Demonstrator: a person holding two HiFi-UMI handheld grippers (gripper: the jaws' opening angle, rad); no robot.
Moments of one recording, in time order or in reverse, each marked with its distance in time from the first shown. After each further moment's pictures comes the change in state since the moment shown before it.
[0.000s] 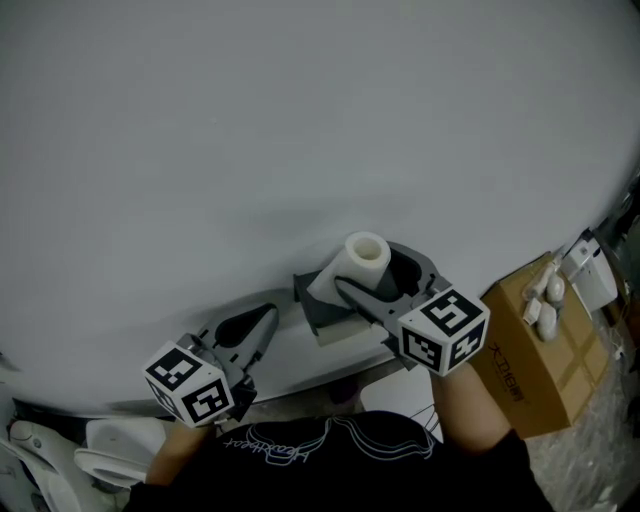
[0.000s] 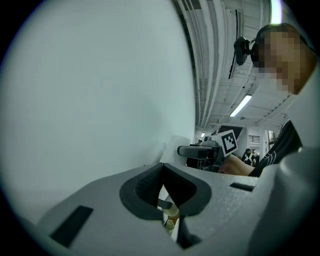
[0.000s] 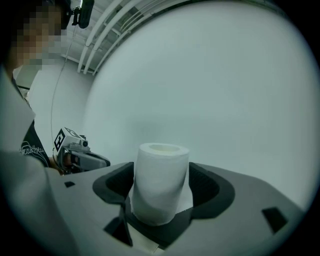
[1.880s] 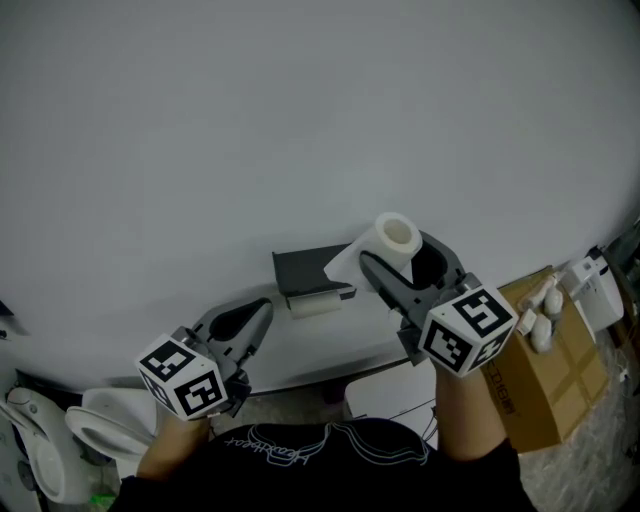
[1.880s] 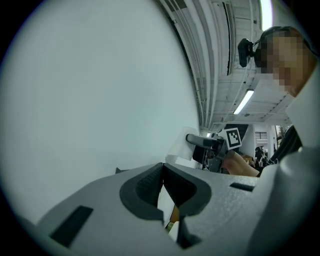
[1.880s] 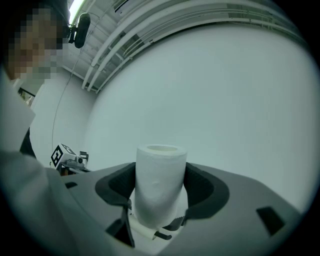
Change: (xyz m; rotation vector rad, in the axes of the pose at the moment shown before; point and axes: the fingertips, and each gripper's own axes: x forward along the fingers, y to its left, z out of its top) left arm -0.012 -0.091 0.011 0.043 -0.036 0.085; right arm -0.118 -0.012 0.059 0.021 -0.213 -0.017
